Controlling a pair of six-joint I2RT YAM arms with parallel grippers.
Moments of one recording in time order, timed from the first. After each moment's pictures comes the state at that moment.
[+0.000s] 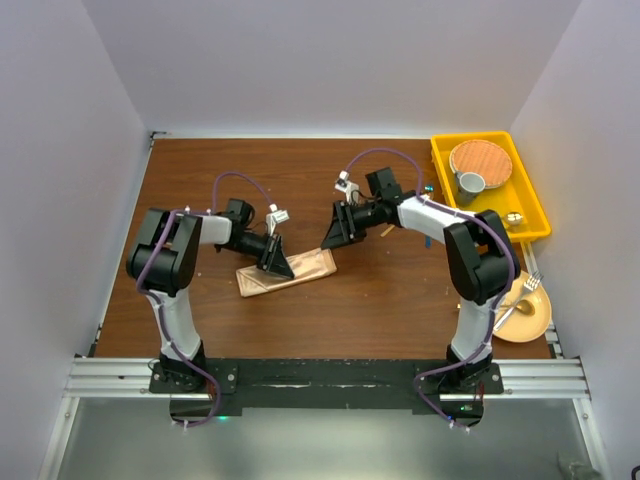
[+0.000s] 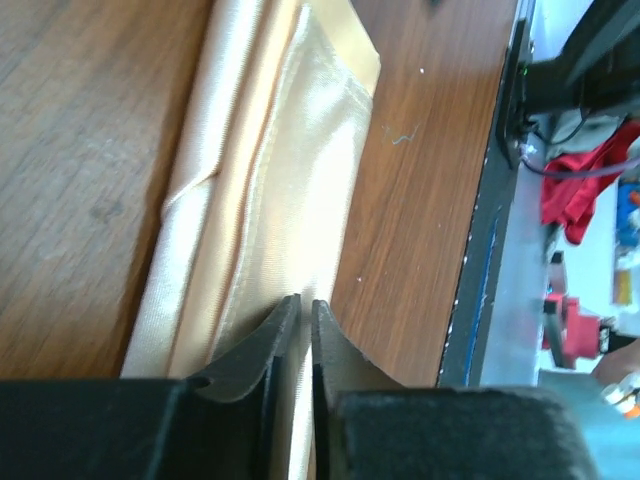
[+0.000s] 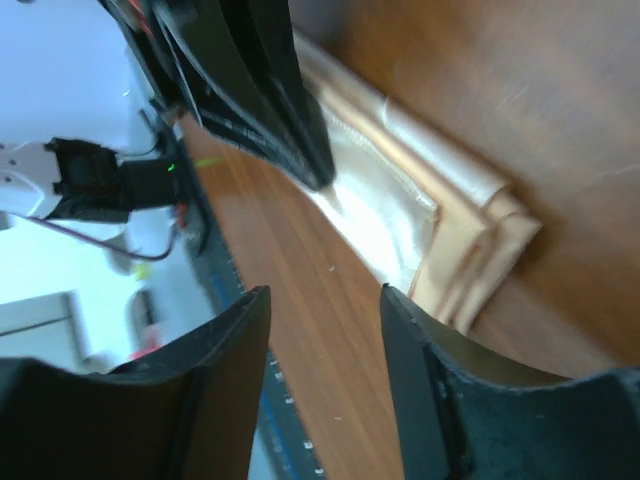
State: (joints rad) left arm -0.21 1.96 0.96 -0.33 1.10 0.21; right arm 0.44 1.94 1.24 -0.29 -0.93 0.30
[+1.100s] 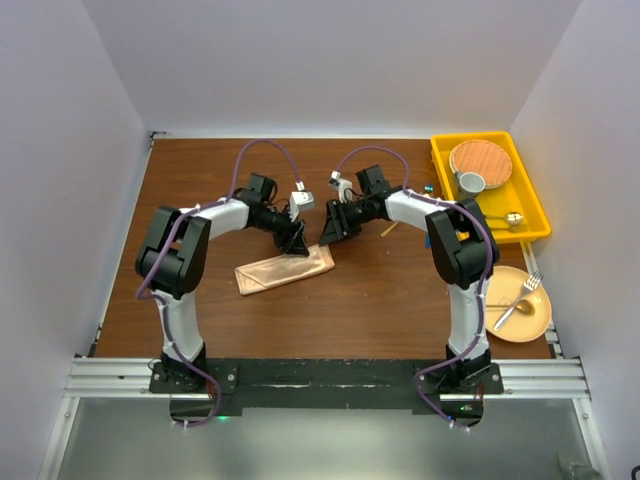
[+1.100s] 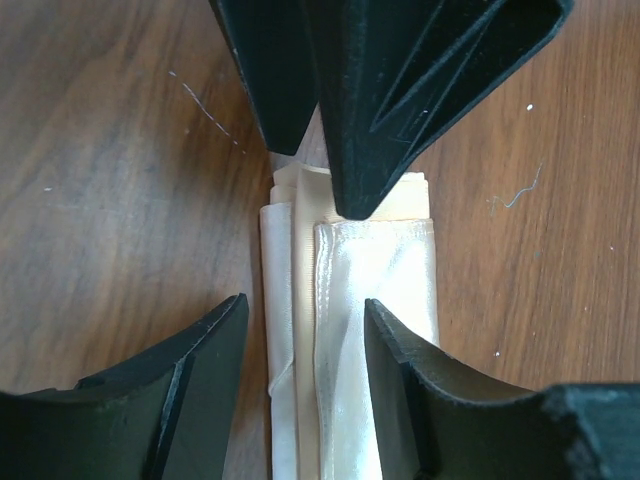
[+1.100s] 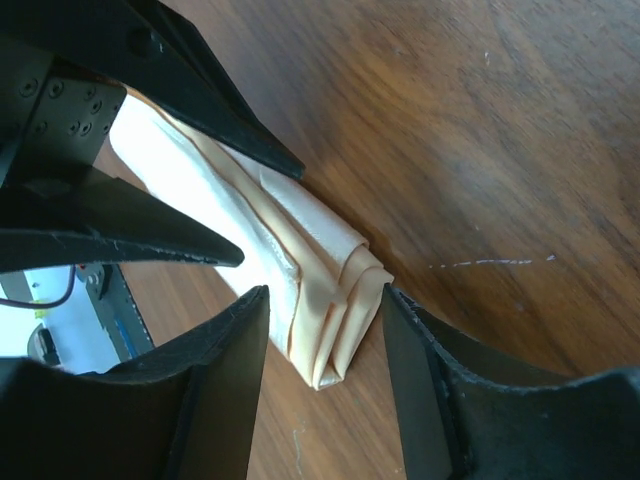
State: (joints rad) left arm -0.34 1.95 1.20 -0.33 0.89 0.54; right arm 0.43 2.09 1.40 -0.32 -0.79 0.16
